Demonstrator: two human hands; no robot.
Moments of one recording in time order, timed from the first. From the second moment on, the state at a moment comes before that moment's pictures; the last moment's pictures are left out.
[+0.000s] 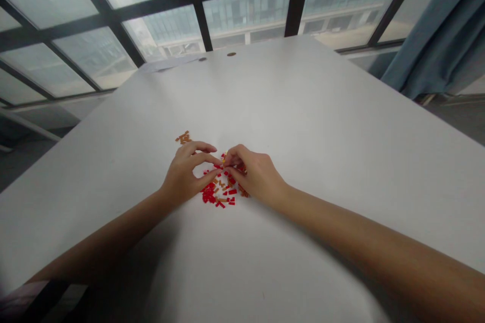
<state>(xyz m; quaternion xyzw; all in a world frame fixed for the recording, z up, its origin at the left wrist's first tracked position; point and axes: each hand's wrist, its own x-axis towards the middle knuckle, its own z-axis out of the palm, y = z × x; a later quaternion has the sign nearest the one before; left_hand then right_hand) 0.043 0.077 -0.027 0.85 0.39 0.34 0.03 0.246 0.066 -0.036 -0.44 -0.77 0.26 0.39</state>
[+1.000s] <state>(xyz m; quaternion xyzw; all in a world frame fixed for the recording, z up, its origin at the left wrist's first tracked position) 0.042 0.079 -0.029 0.87 0.35 0.34 0.01 0.248 0.064 -0.036 -0.43 -0.76 0.27 0.40</state>
